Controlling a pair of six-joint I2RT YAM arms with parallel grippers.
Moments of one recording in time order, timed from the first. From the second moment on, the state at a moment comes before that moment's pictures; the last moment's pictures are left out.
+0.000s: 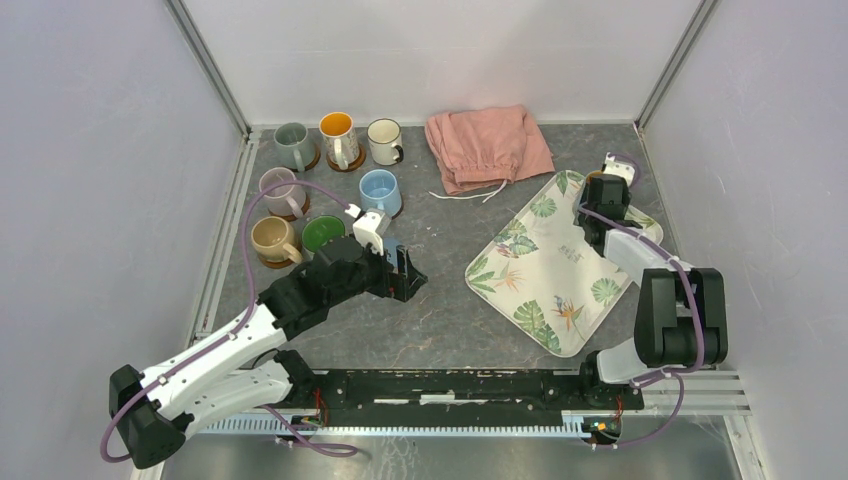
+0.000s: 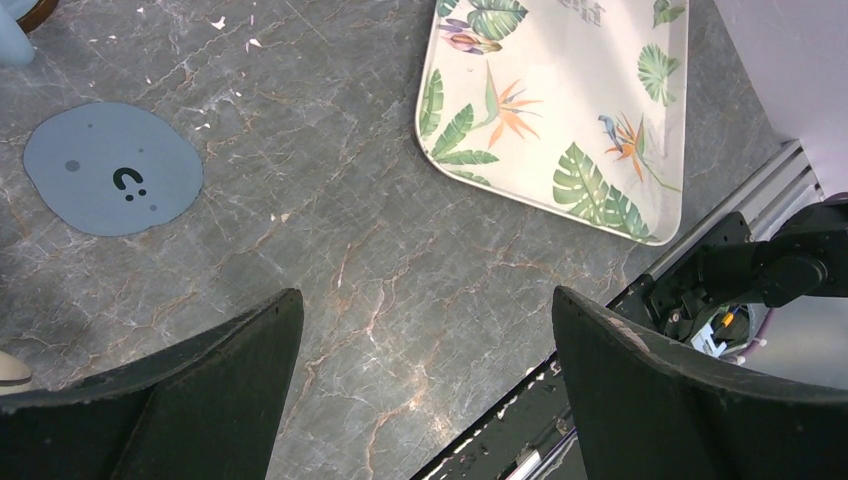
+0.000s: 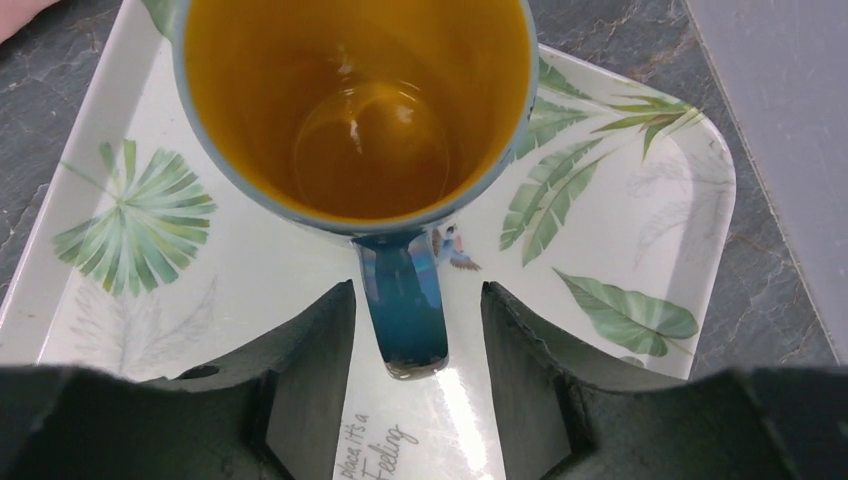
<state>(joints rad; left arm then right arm) -0.83 0.86 0.71 -0.32 -0.02 -0.49 -0.01 1.48 0.79 0.00 0.39 0.18</state>
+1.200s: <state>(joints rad) -0.83 0.86 0.70 -0.31 -0.02 -0.49 0.03 1.57 0.85 0.04 0.38 0.15</state>
